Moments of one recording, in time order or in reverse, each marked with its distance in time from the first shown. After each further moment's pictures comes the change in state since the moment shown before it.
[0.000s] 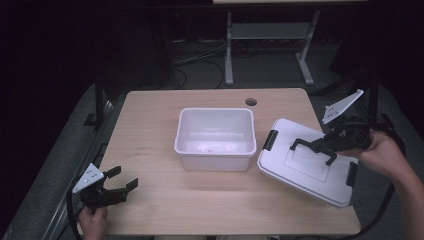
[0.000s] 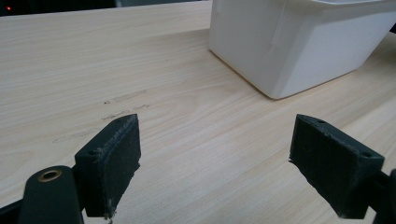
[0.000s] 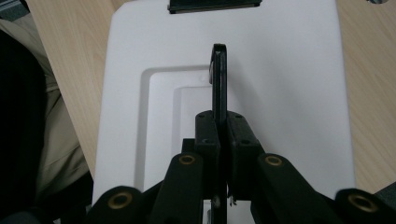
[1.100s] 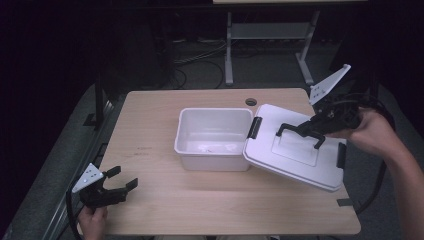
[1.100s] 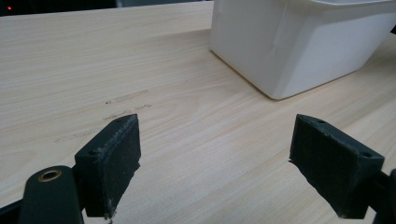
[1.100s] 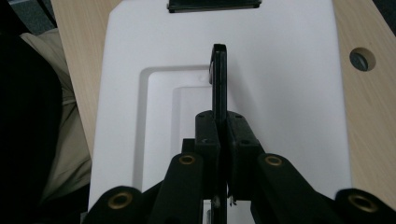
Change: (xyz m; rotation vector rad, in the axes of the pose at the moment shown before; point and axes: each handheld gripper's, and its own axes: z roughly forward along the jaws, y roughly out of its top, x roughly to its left) left arm 0.002 0.000 0.000 -0.001 0.000 0.000; right arm 0.013 0.067 -0.024 -0.014 0.015 -0.123
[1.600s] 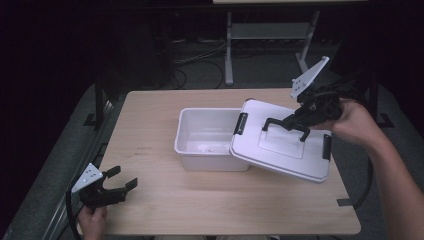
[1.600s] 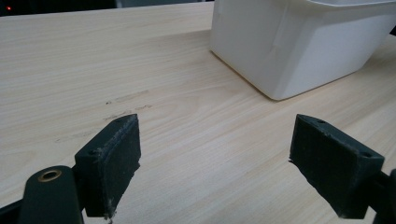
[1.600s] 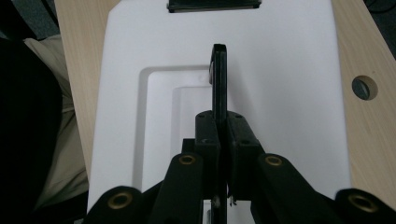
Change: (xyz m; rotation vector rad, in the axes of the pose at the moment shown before) left arm 0.001 0.000 0.000 -0.001 -0.002 0.001; right arm -0.002 0.035 0.012 0.003 0.020 -0.054
